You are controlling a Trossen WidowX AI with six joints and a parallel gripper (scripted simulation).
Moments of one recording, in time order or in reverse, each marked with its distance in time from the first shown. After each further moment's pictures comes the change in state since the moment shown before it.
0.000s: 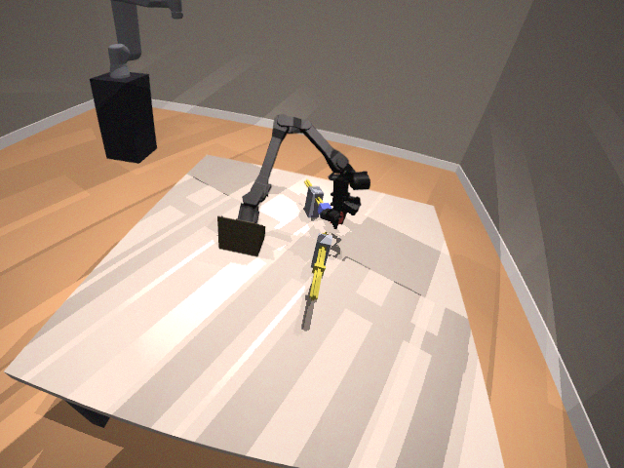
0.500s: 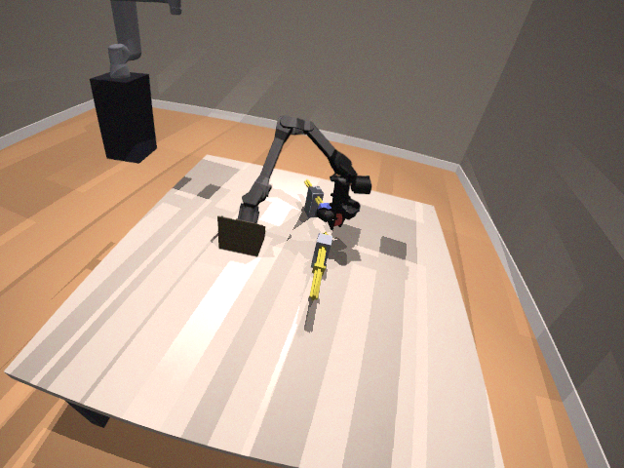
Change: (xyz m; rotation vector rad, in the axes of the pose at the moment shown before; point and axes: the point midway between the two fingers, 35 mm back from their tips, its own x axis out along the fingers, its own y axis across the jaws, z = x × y) arm 0.003 -0.013 -0.002 0.266 0.063 -0.046
